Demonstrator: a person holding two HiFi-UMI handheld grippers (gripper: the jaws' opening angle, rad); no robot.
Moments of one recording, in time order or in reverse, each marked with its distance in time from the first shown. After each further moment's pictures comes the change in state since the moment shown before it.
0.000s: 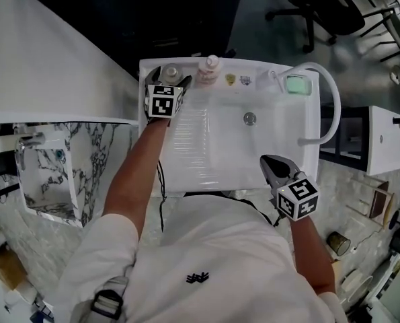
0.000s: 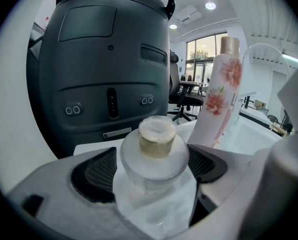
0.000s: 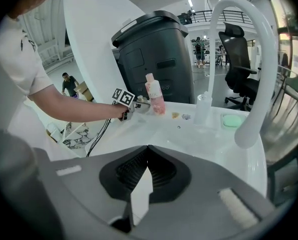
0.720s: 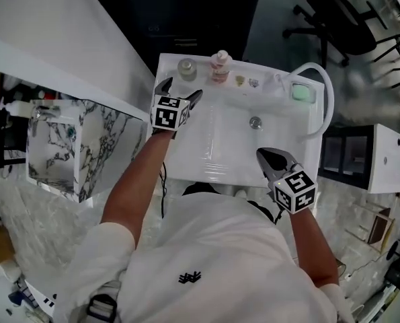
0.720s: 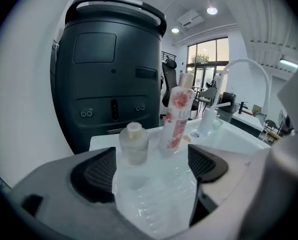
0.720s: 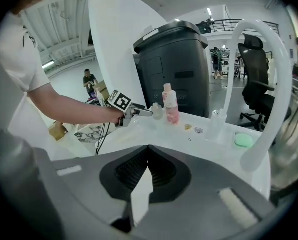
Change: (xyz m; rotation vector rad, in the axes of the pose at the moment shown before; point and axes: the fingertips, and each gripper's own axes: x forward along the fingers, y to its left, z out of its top) left arm -0.095 -0.044 -0.005 -0.033 -0.024 -0.006; right arm -0.015 0.022 0.015 -0.173 -0.070 0.126
